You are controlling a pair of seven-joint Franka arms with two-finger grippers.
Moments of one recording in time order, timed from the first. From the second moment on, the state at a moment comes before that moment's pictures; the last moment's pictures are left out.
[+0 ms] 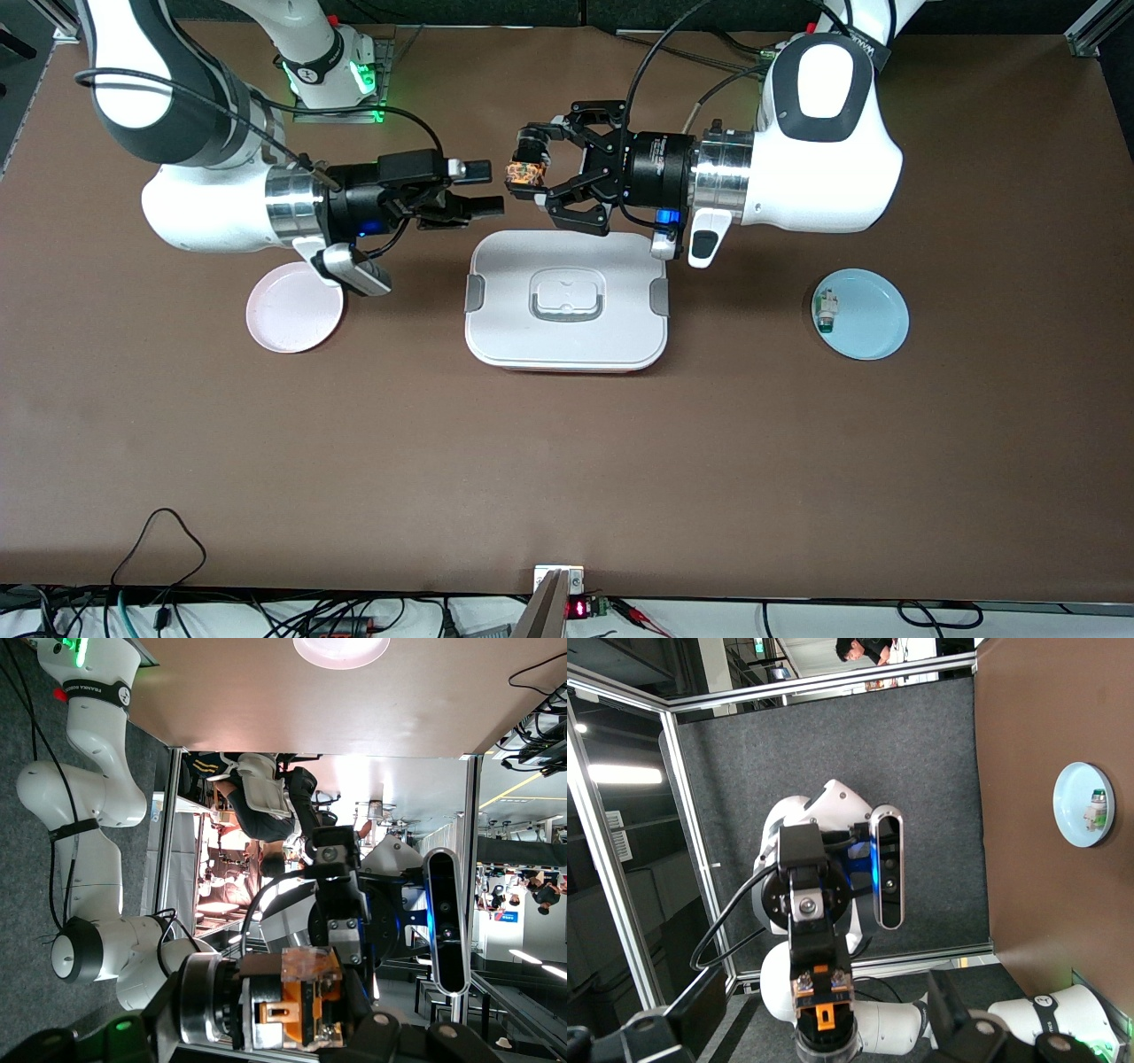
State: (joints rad) left arm -0.21 0.31 -0.36 -1.56 -1.43 2.00 -1.41; right arm 0.32 0.20 0.04 -1.79 1.68 1.82 -0.30
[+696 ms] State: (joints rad) left arm -0.21 0.31 -0.36 -1.56 -1.43 2.00 -1.41; right arm 0.36 0.17 0.05 -1.82 1.69 1.87 -0.30
